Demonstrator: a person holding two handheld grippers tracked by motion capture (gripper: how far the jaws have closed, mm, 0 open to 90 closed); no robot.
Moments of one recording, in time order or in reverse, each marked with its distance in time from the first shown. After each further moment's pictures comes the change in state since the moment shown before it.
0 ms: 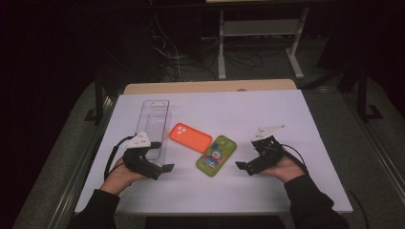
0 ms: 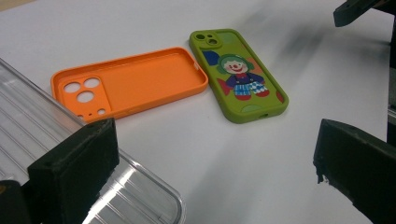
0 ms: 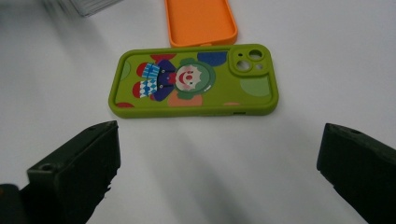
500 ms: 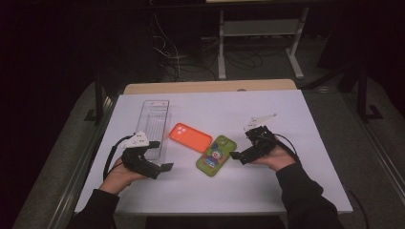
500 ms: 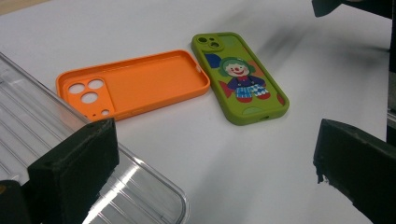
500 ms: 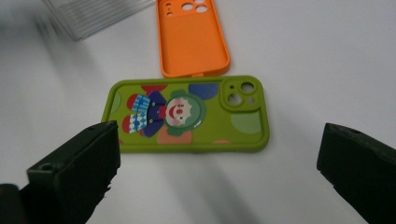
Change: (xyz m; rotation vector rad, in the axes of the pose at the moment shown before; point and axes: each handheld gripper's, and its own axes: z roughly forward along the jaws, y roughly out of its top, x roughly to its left) left arm 0.001 0.000 -0.003 -0.018 0.003 -0.016; right arm -0.009 0.029 0.012 -0.005 0.007 0.007
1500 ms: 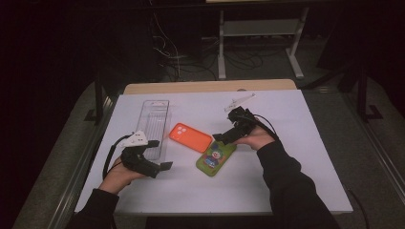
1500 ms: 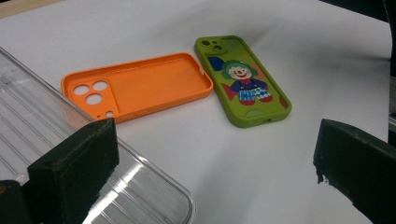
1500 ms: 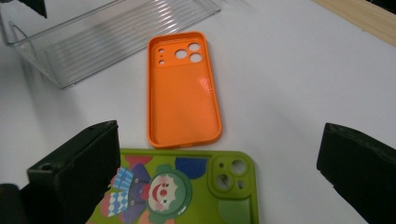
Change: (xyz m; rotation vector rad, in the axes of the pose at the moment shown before) left arm 0.002 0.000 -0.002 -0.011 0.003 -0.009; right arm -0.008 0.063 0.035 -0.005 0.010 -0.037
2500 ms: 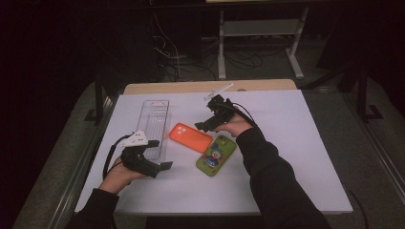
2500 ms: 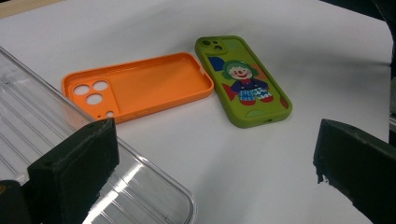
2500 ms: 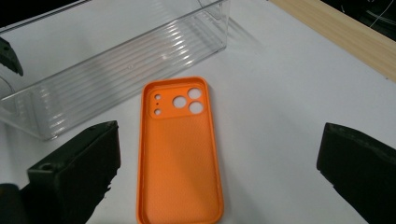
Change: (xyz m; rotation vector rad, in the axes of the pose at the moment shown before) left arm 0.001 0.000 0.000 0.007 0.003 0.010; right arm 0.000 0.050 0.047 -0.014 0.020 -0.008
